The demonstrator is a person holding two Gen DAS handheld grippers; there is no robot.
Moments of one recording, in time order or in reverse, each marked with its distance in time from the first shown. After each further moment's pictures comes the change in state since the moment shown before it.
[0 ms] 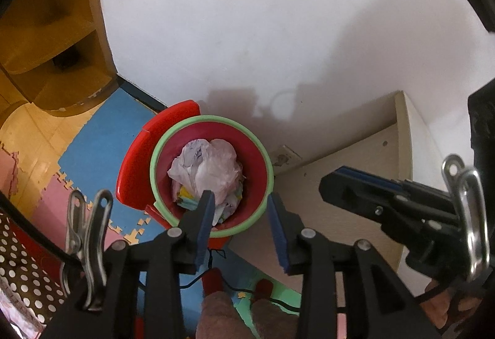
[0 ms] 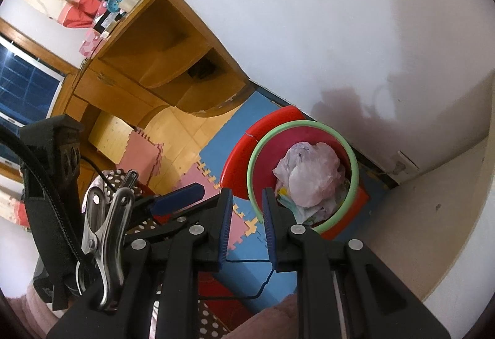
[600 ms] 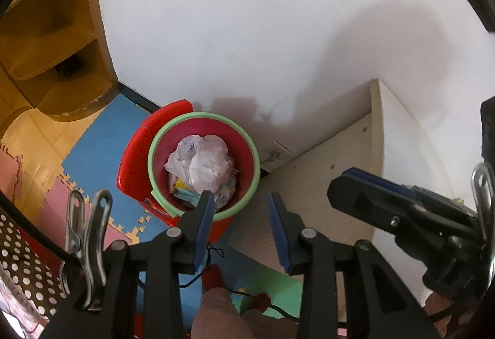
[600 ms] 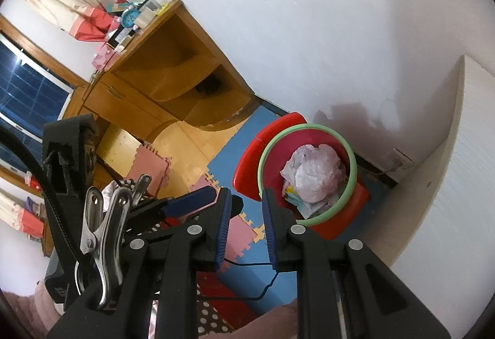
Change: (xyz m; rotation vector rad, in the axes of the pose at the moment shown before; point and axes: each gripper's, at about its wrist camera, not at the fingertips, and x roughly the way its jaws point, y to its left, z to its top) left arm -0.036 -0.026 -0.031 0.018 -0.031 0.004; right arm -0.055 0.015 -0.039 -0.001 -0.094 0.029
